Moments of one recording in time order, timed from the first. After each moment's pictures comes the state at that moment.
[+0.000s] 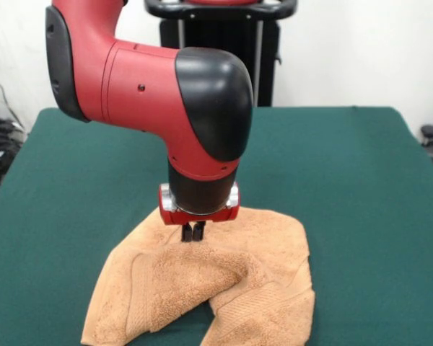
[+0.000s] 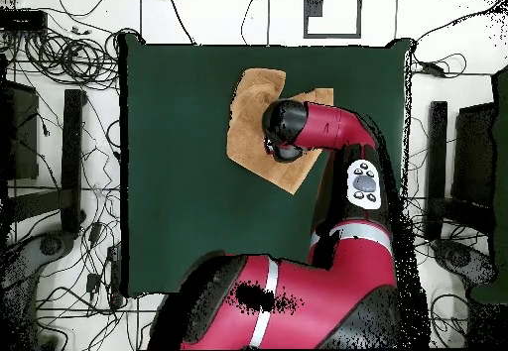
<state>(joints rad) -0.20 -0.20 -0.06 1.08 -0.11 0.90 1.45</state>
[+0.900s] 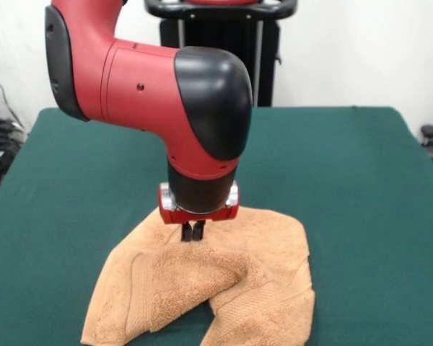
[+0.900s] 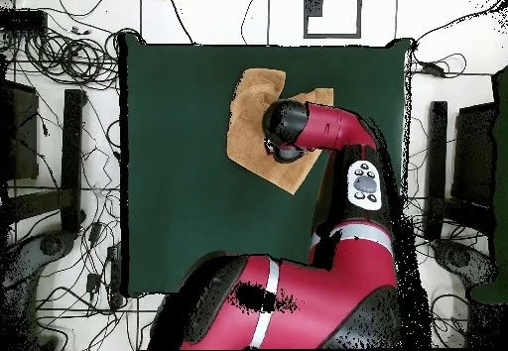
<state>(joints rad) -0.21 -0.21 -0.06 1.09 -0.11 0.90 1.45</state>
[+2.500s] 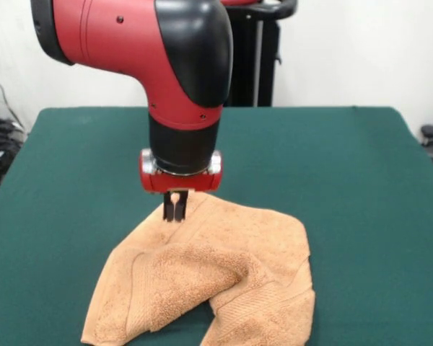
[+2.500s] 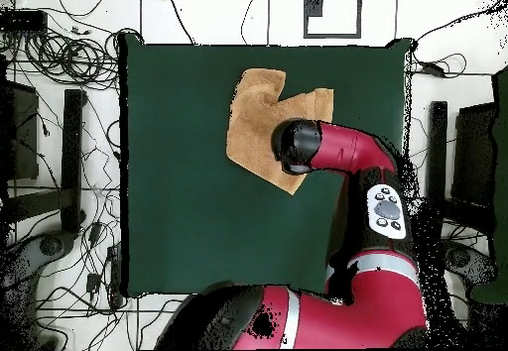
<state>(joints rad) -0.24 -0.35 -0.06 1.29 -0.11 0.63 1.45</state>
